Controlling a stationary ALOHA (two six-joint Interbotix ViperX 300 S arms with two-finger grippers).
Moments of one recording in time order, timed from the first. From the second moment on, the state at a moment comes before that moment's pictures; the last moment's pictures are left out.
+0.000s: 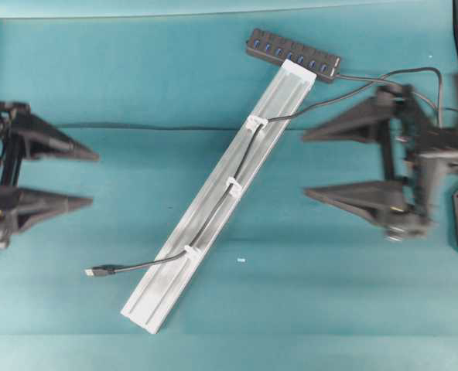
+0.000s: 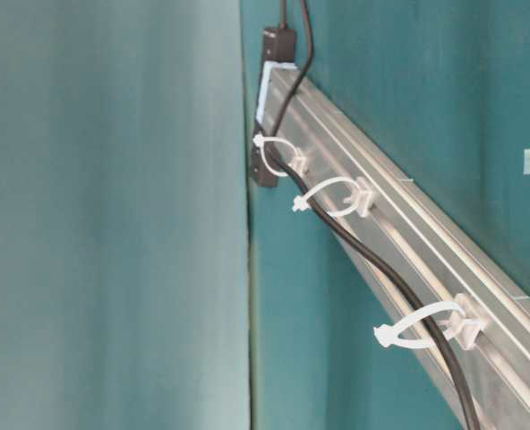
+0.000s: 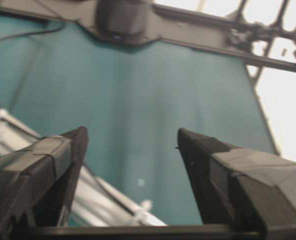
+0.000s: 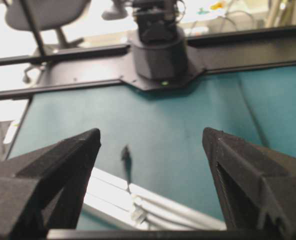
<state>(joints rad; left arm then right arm) -0.01 -0.86 0.99 0.02 -0.03 -0.21 0.05 -0.66 0.86 0.28 -0.08 -0.14</state>
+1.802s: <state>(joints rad) 0.01 -0.88 1.00 0.02 -0.02 -0.16 0.09 -0.80 0.94 0.22 -0.16 -0.30</state>
